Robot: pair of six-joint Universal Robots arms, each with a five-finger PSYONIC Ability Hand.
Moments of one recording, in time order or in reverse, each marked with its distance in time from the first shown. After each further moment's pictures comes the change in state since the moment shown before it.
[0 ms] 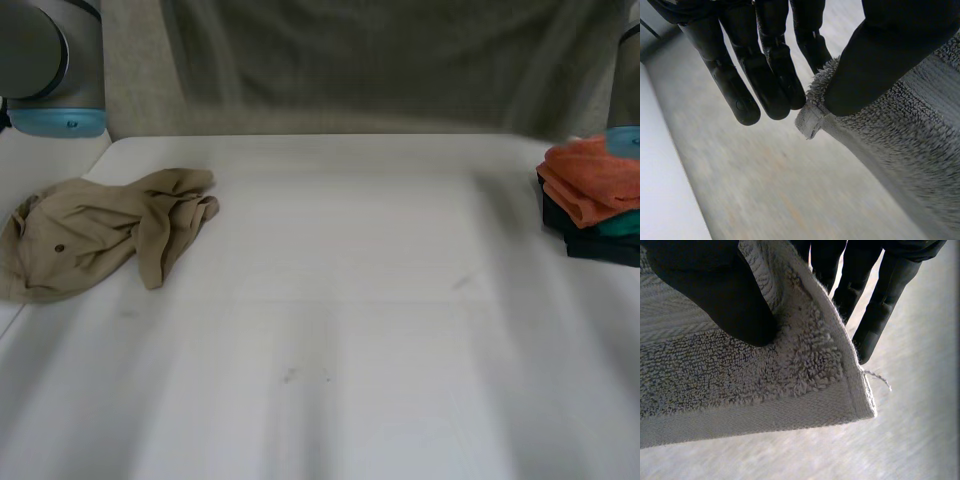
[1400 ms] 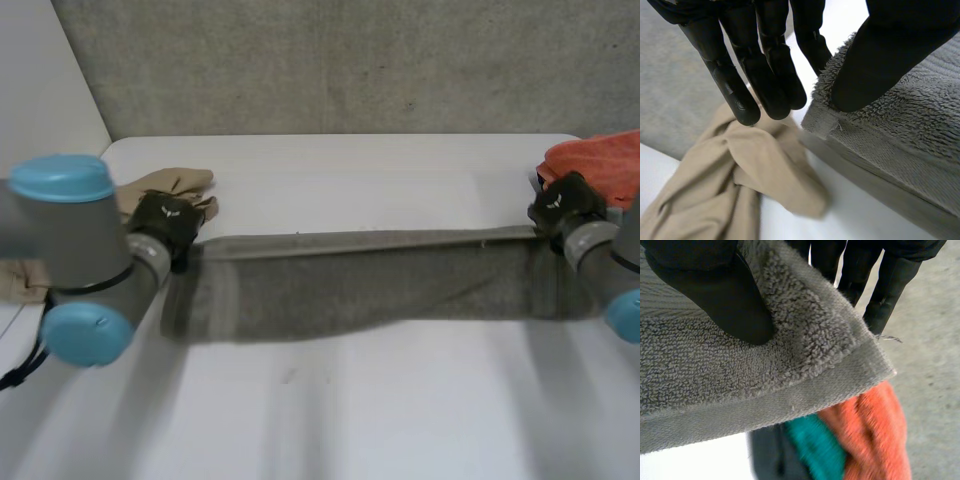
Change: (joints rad) left arm -0.034 0.038 -0.720 -0.467 -0.099 0.165; right arm -0.114 0.095 0.516 0.401 -0.141 -0.119; left_hand 0.001 0.006 0.004 0.000 0.000; right_hand 0.000 0.000 0.000 0.000 0.000
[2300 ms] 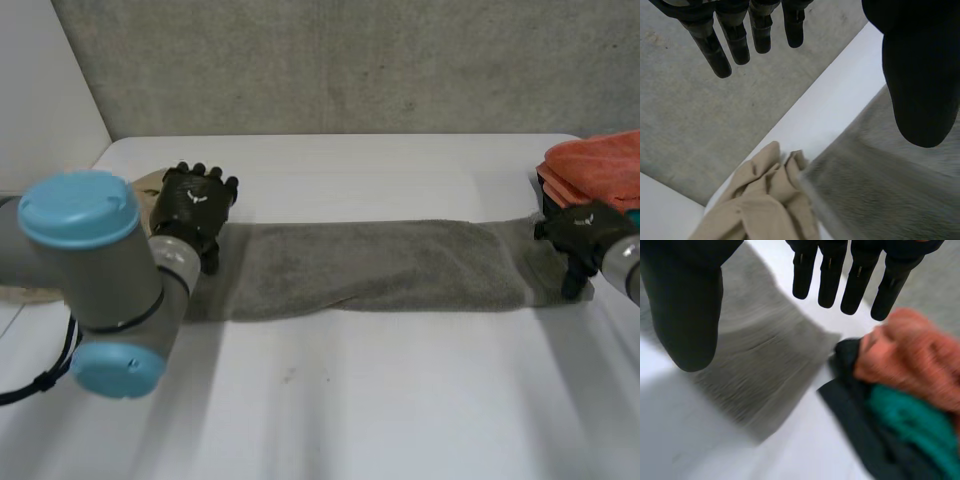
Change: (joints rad) left arm -0.138 0.095 -0.105 0.198 -0.072 -0.052; right arm -0.112 -0.129 0.096 0.233 -0.159 0.414; left_hand -0.939 -0.998 -0.987 -0.998 -0.934; right_hand -0.713 -0.764 -0.762 -0.765 -0.718
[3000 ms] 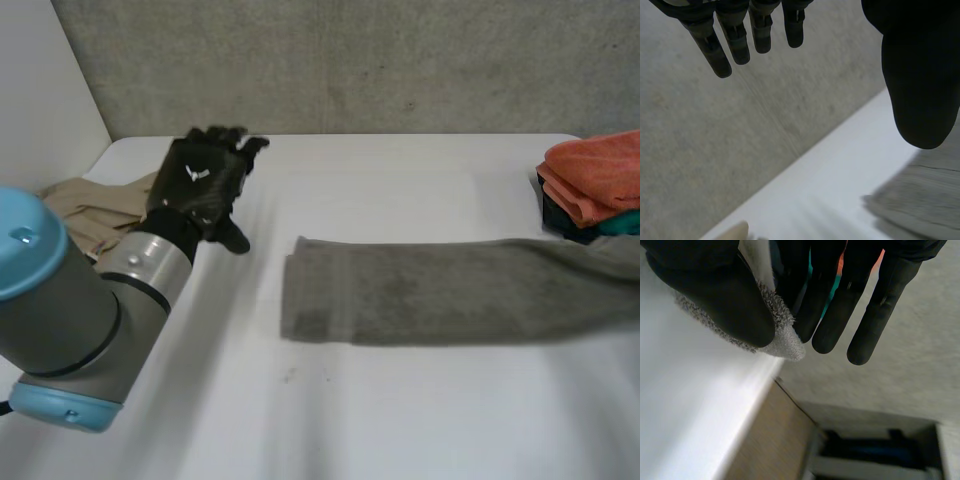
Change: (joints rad) left arm 0.004 0.236 -0.203 0.156 0.208 -0.236; right arm -0.276 0.021 0.035 -0.183 0.229 -0.342; left_hand 0.000 0.000 0.000 0.000 0.000; right_hand 0.685 0.765 0.757 0.761 0.717
